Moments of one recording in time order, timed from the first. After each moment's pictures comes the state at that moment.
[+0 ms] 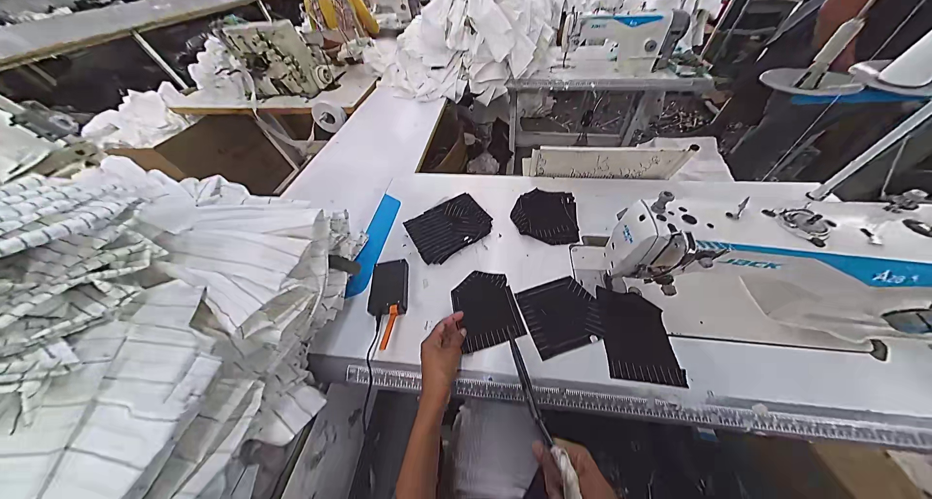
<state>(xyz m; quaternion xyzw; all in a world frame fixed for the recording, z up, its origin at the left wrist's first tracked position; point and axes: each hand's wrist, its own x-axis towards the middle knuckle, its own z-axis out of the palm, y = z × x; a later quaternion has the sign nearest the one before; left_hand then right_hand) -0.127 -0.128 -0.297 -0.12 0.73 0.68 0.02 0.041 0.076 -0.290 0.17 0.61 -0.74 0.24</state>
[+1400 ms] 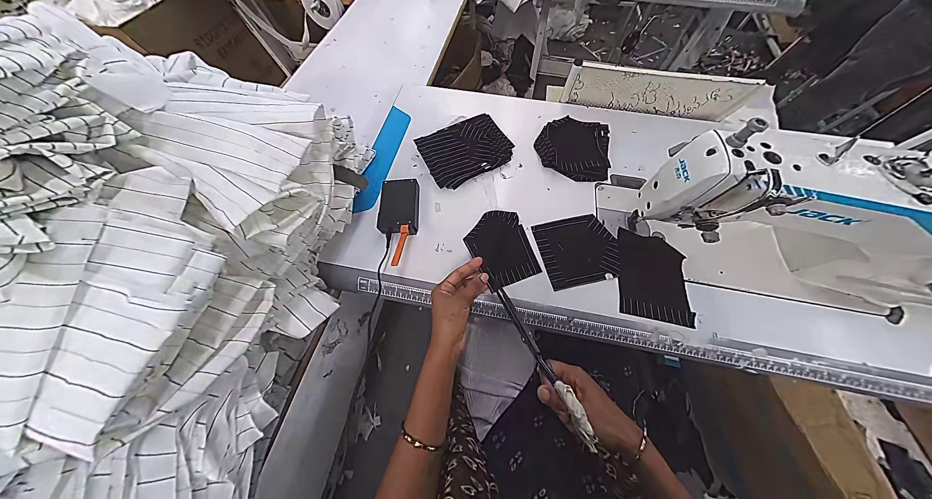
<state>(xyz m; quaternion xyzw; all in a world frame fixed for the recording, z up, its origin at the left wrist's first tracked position) -0.089 -0.120 -0.279 -0.21 0.56 0.80 0.05 0.031 0.101 -0.295 0.06 0.66 -0.65 0.38</state>
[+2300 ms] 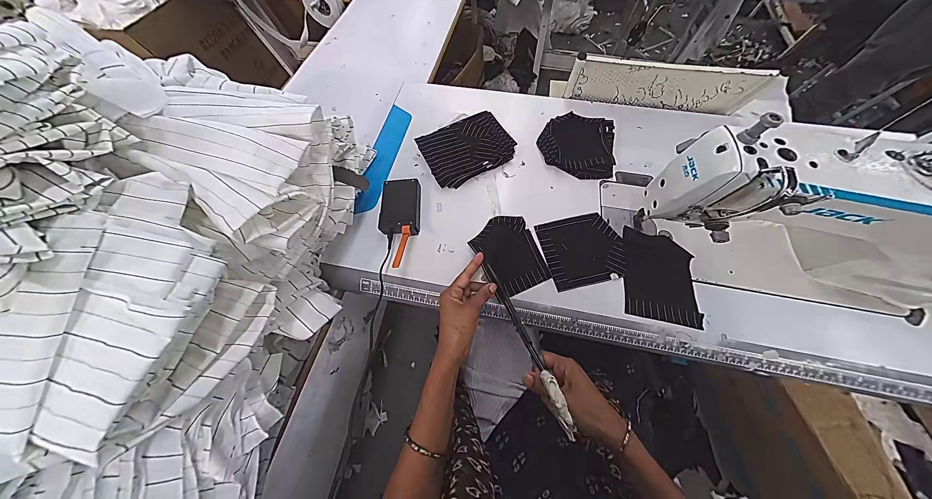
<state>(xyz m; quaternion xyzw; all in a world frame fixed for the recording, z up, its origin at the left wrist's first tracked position) -0.081 -0.122 -0.294 -0.08 0.63 0.77 0.04 0.019 0.079 -0.300 0.07 0.69 -0.64 0.34</state>
